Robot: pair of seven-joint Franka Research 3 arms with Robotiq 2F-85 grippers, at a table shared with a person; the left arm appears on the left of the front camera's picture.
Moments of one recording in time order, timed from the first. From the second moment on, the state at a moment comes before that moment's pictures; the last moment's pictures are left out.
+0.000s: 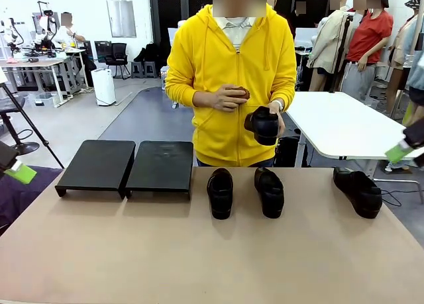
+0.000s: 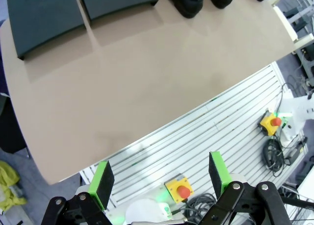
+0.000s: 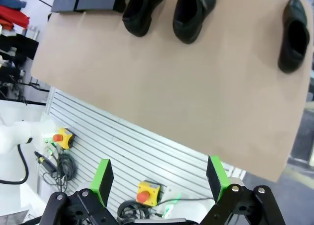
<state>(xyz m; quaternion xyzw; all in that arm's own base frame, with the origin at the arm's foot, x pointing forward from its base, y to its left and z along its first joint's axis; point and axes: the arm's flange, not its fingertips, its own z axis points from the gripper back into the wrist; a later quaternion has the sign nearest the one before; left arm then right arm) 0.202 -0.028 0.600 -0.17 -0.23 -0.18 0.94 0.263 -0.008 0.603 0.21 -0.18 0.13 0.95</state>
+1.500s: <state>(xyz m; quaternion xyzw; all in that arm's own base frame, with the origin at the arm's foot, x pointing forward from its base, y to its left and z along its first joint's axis) 0.203 -0.028 0.600 -0.17 -0.23 -0.18 0.94 0.167 -0.118 0.635 0.24 -0.19 0.03 0.95</state>
